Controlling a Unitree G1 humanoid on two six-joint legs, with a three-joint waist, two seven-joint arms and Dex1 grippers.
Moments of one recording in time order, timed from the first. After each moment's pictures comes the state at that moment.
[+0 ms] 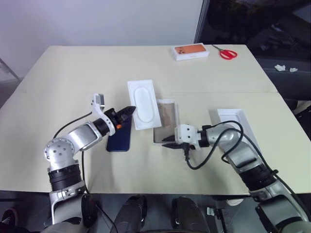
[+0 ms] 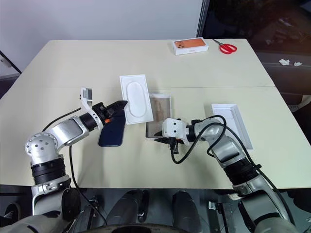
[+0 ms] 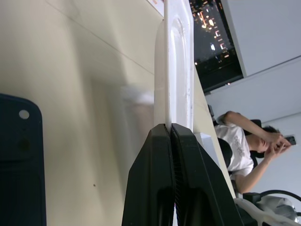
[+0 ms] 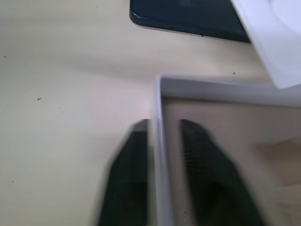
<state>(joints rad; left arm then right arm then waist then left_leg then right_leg) -0.47 0.23 0.45 -0.06 -1.29 1.19 0.04 -0.47 -0.56 0.34 0.01 0.05 0.13 1.12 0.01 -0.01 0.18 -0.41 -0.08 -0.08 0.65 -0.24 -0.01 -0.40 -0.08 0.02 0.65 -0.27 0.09</state>
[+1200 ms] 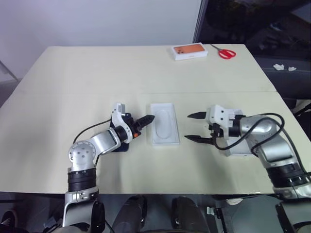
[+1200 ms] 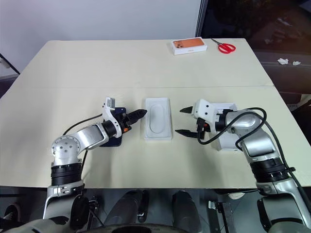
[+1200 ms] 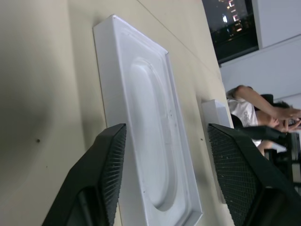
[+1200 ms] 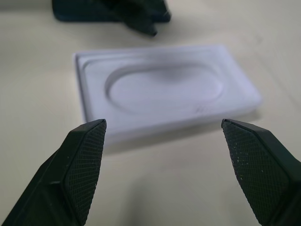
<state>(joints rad) -0.44 0.16 0.27 -0.06 -1.20 1.13 0.06 -0.48 -0.67 0.10 0.01 0.21 0.20 1.10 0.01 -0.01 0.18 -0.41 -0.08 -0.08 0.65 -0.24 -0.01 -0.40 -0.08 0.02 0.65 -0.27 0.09</state>
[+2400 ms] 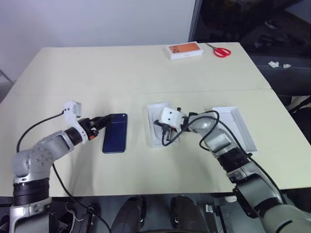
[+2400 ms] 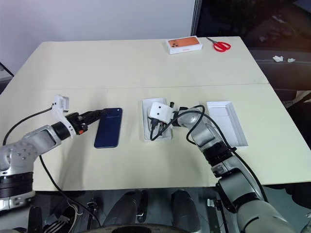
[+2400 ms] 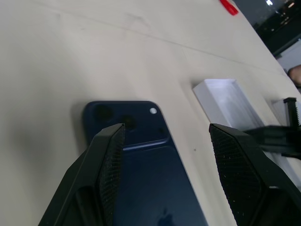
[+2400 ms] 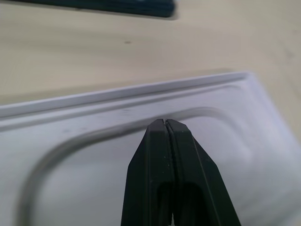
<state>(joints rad) -0.29 0.60 0.38 -0.05 -0.95 1.02 -0.41 -0.70 -0.36 0.36 0.29 -0.13 0.16 0.83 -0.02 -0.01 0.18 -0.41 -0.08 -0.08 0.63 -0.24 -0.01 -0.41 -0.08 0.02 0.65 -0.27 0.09</state>
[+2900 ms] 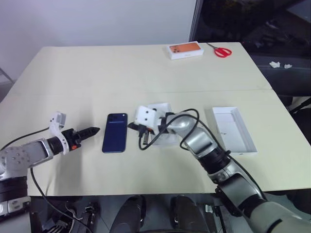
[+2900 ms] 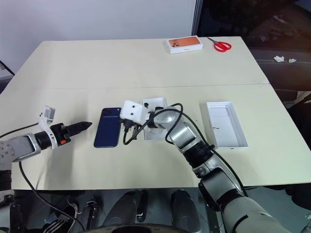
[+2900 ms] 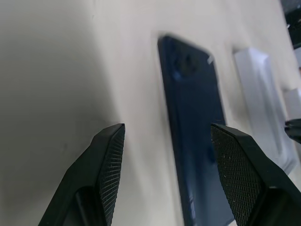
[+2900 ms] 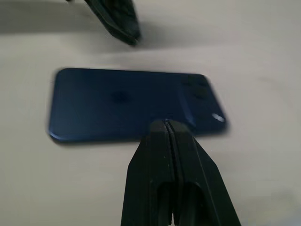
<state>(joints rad) -0.29 0.74 0.40 0.17 -0.95 1.19 -0.56 -0.76 -0.16 0.49 0.17 -0.09 0.36 0.88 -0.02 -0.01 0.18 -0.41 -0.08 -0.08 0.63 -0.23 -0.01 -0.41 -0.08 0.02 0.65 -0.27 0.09</state>
